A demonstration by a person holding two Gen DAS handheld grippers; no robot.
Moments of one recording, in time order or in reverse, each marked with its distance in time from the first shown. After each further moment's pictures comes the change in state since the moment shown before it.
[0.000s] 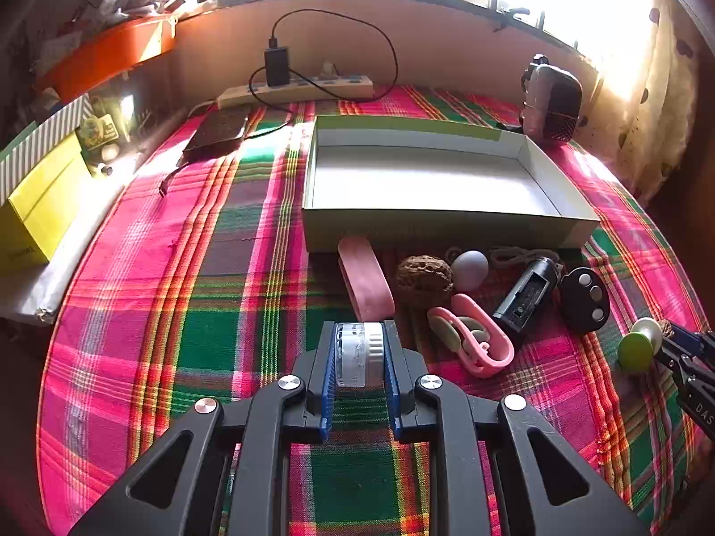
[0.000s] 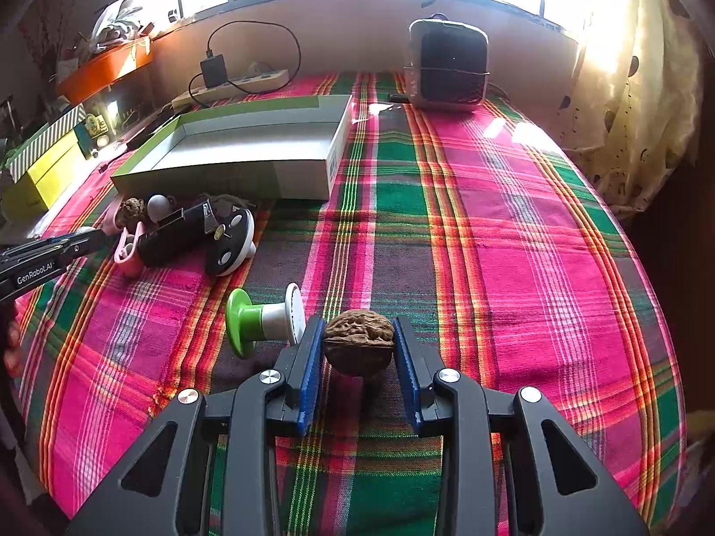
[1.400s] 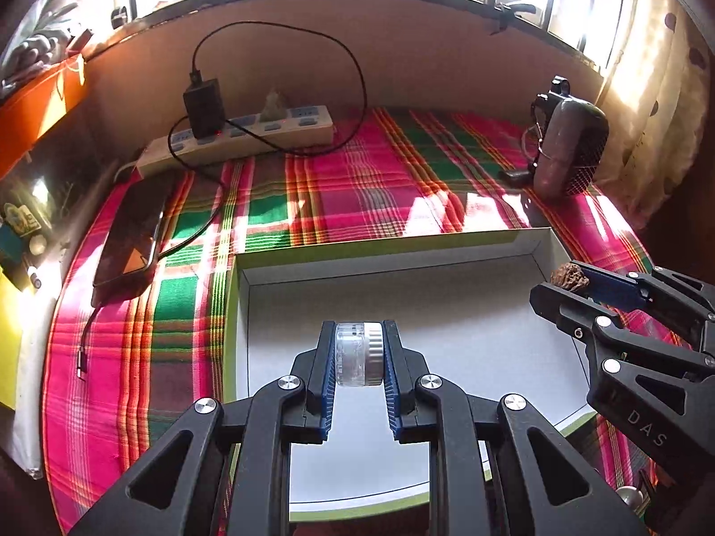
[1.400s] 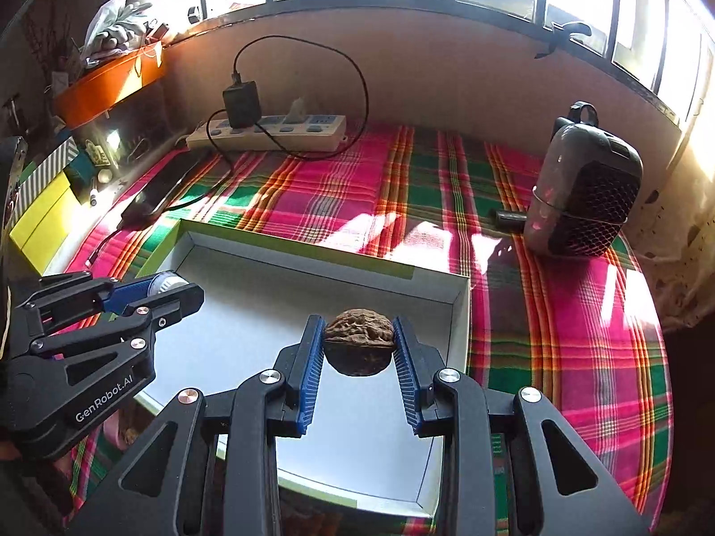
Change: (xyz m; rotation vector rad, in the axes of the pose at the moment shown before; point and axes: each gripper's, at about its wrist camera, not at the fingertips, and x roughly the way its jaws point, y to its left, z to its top) left arm 0.083 -0.026 0.134 0.062 0.053 -0.063; right arm 0.097 0.060 0.174 -0.124 0.014 0.088
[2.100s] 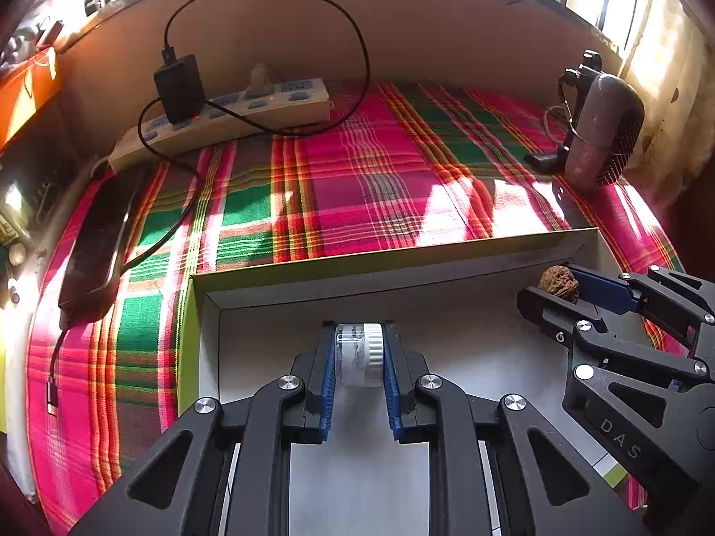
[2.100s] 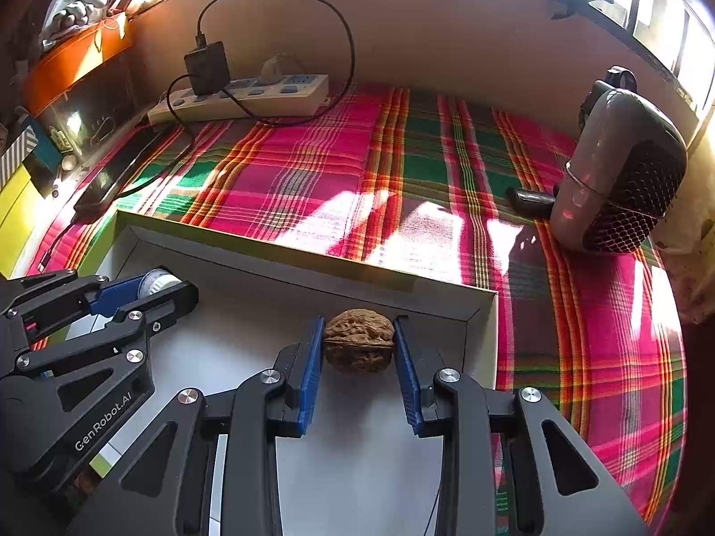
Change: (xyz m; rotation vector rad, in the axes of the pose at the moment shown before) left arm 0.048 -0.001 0.015 0.017 0.061 0.015; right arm 0.057 -0.009 0.013 0.008 0.096 -0.028
